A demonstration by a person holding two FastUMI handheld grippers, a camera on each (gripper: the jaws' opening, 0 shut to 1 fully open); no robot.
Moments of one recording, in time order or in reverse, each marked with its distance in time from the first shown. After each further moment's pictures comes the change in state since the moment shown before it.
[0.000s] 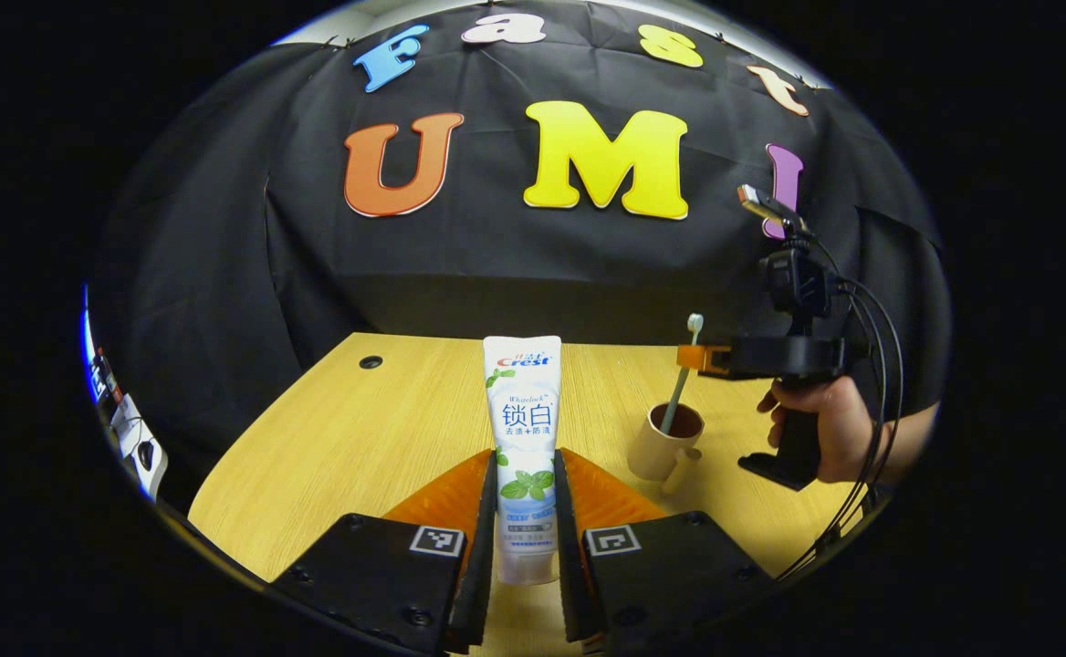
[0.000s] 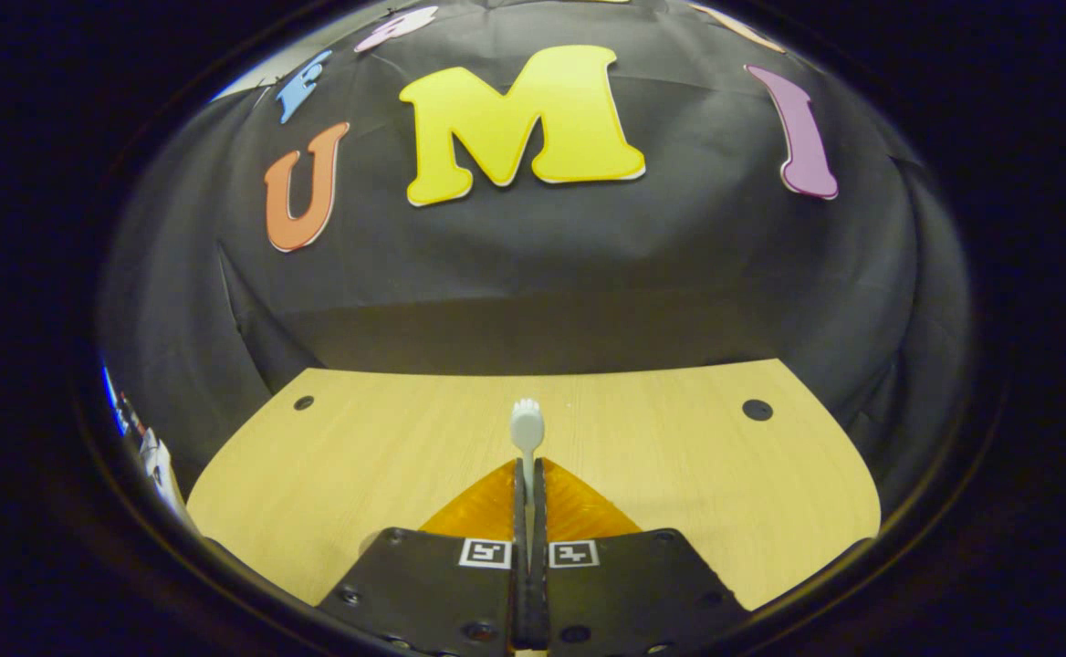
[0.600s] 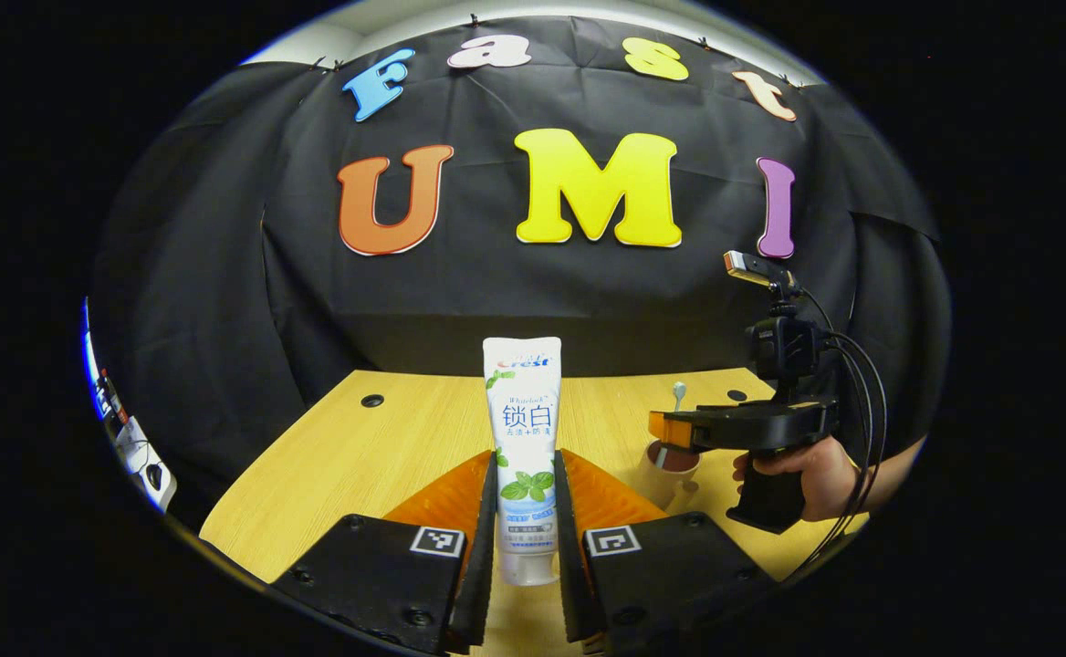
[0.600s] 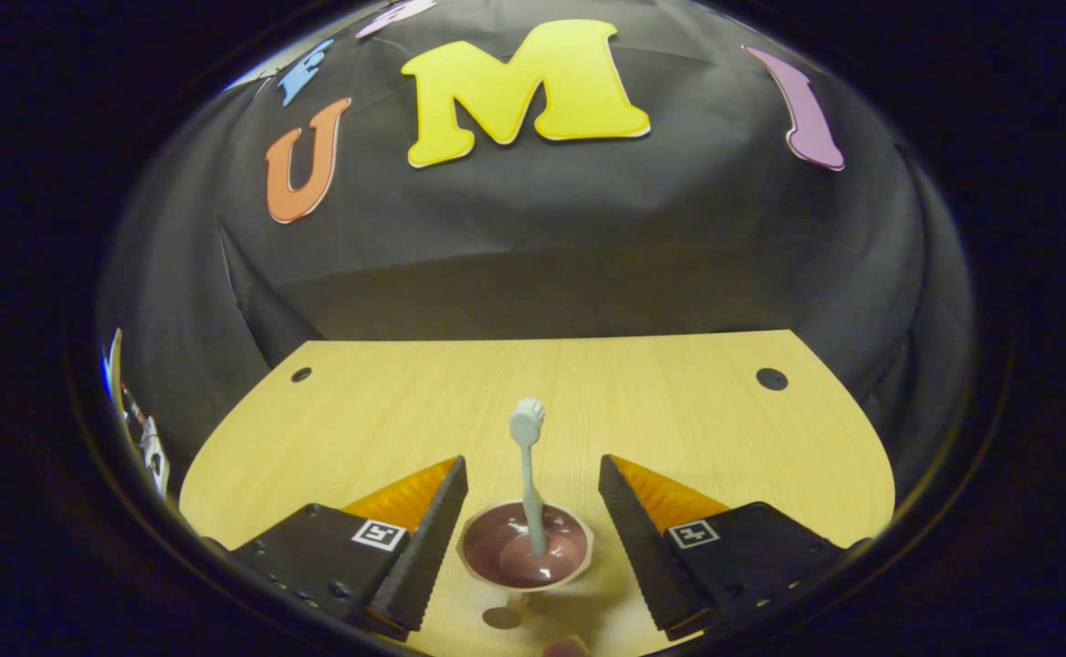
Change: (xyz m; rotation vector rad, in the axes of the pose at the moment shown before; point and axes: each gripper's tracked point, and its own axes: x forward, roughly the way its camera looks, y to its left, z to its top) left arm 0.007 -0.016 0.036 0.034 -0.108 -0.002; right arm -0.004 -0.008 -0.021 0.012 0.040 0.002
